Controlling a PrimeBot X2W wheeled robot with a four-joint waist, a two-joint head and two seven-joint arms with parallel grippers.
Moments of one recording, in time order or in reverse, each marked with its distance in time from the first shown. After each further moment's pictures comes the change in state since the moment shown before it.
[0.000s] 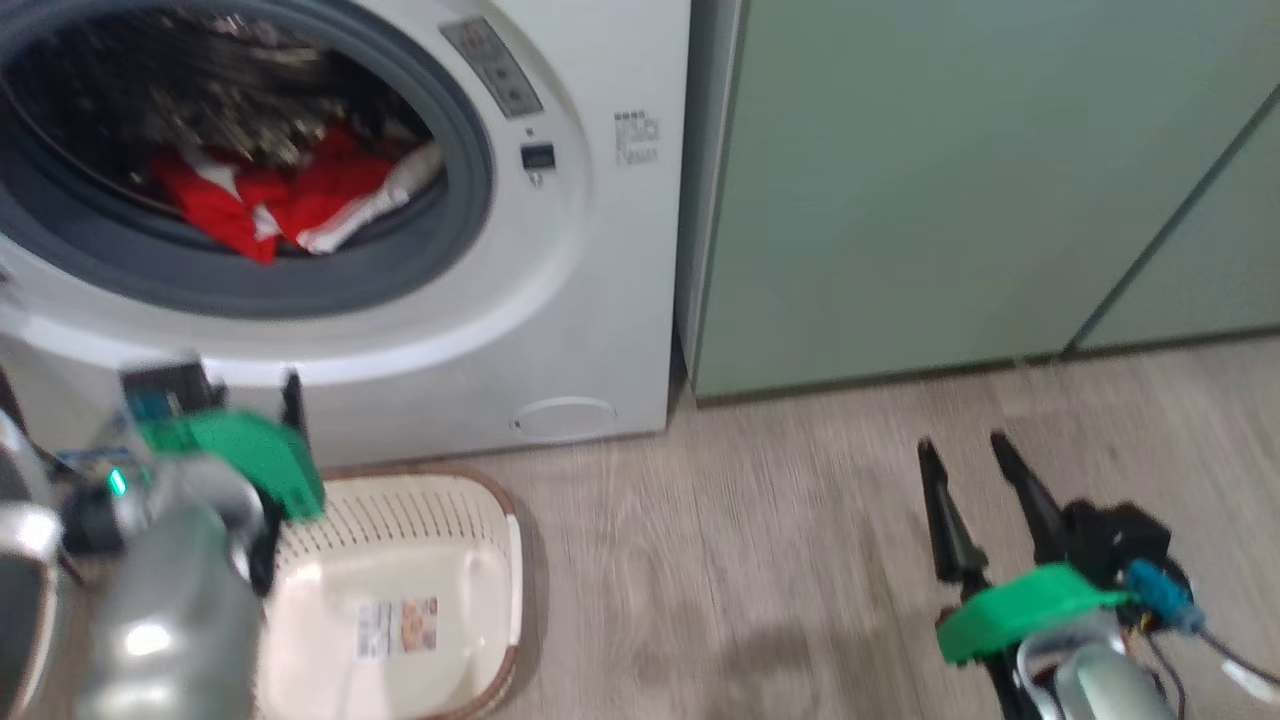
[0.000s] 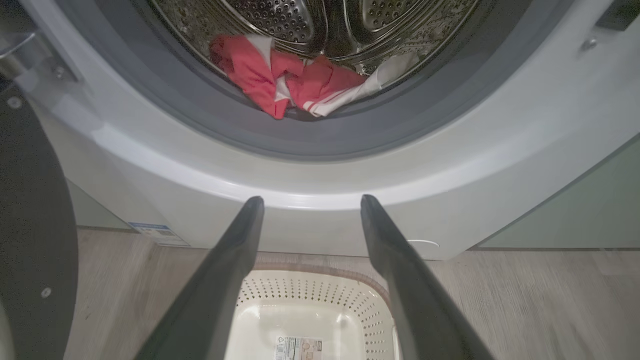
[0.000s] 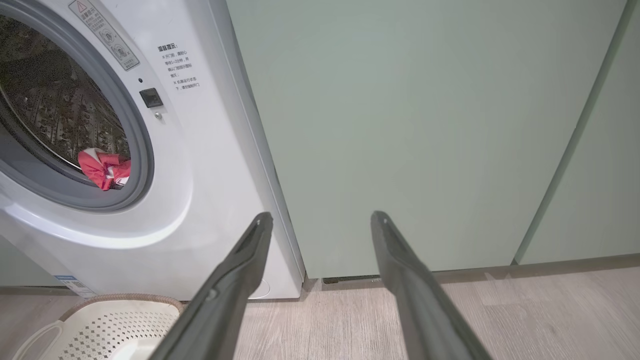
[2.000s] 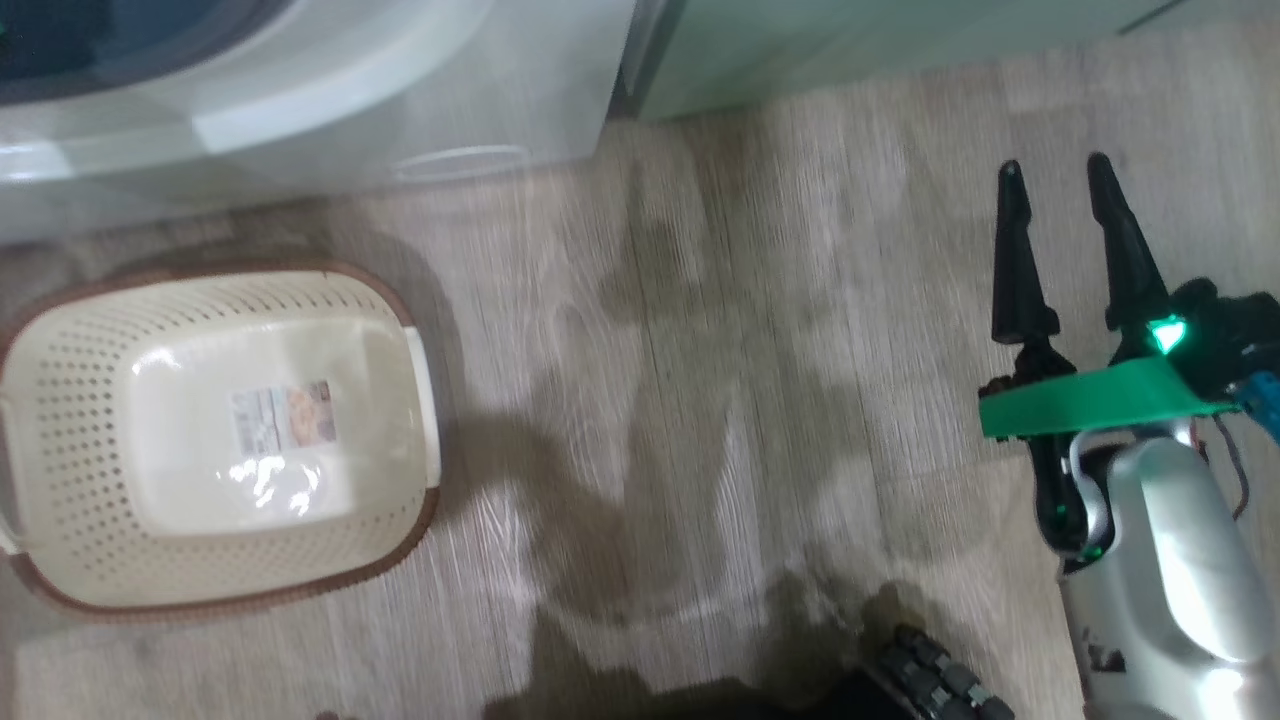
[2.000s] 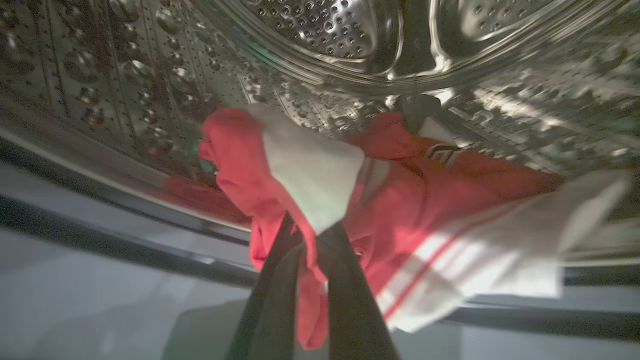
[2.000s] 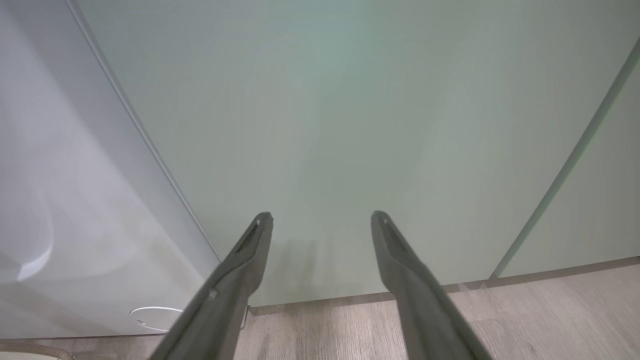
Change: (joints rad) left arm -0.843 0.197 -0.087 0.372 0.022 0.132 0.077; right arm -0.291 0.021 -0.093 -0.145 -0.018 0.000 -0.004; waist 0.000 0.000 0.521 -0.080
